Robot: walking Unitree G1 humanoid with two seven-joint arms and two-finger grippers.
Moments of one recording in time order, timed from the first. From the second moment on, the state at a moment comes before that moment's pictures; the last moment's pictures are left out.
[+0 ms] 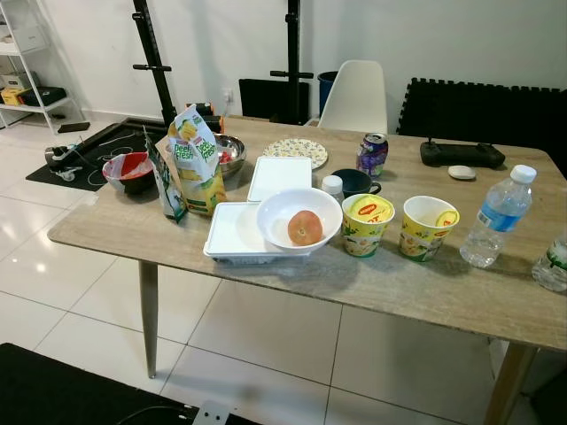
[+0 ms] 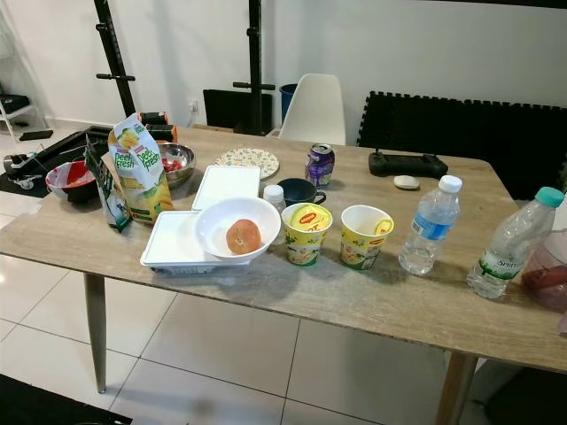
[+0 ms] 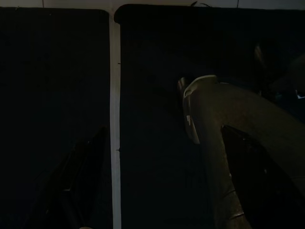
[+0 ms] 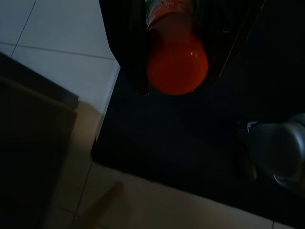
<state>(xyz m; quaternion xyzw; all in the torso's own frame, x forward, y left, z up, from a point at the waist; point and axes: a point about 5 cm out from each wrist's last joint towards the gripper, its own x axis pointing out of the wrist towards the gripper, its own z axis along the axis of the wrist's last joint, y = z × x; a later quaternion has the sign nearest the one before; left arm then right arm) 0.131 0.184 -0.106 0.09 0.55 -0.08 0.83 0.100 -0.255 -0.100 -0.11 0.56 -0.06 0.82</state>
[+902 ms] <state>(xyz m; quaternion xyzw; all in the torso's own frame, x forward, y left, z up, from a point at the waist) 0.127 0.185 -0.107 0.10 0.55 -0.09 0.82 0.100 -0.247 -0.102 -0.12 0.56 -0.04 0.82</state>
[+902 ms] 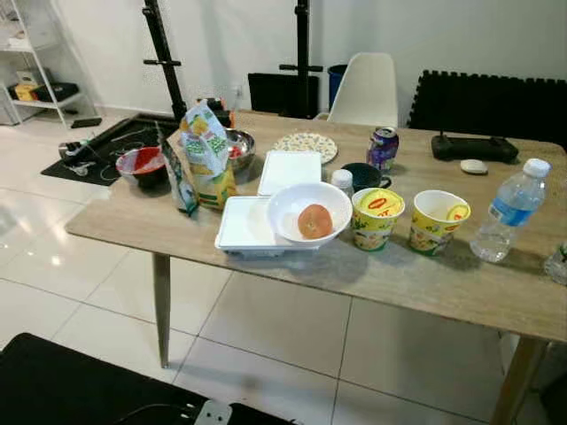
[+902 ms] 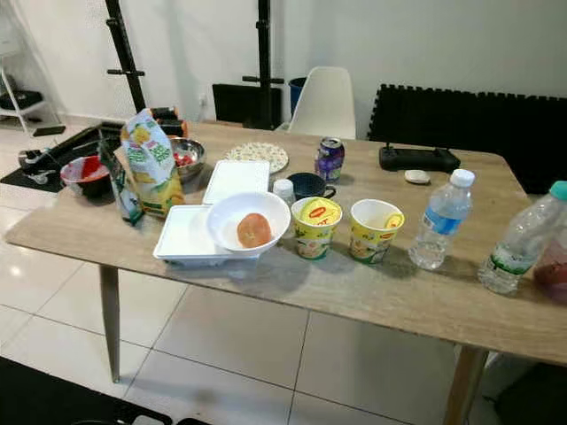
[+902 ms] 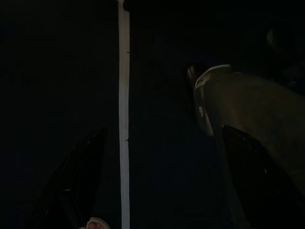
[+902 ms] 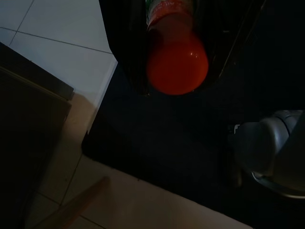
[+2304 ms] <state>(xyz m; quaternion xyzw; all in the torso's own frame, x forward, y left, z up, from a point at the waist) 0.130 0.188 -0.105 0.10 0.55 -0.09 0.83 0.102 -0.247 -0.102 -0.12 0.56 -0.04 0.82</state>
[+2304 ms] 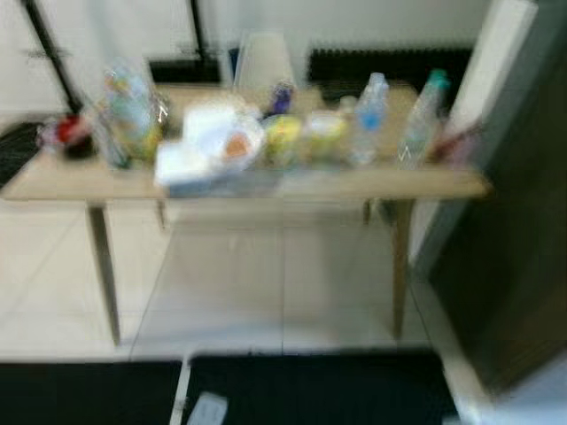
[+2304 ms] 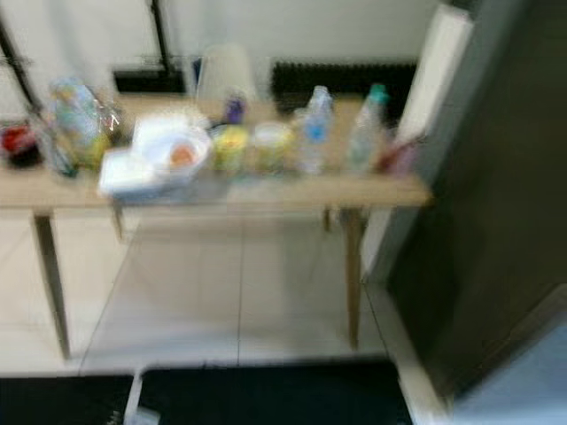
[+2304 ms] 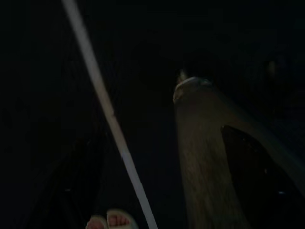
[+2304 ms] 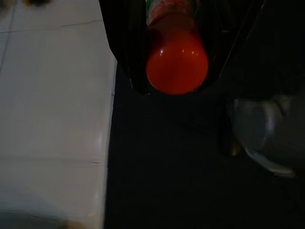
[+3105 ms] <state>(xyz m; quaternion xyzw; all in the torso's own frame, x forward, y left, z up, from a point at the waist) 0.127 0.190 -0.106 0.10 0.55 -0.09 0.82 0.095 -0.245 -0.104 -0.12 0.57 -0.03 0.81</state>
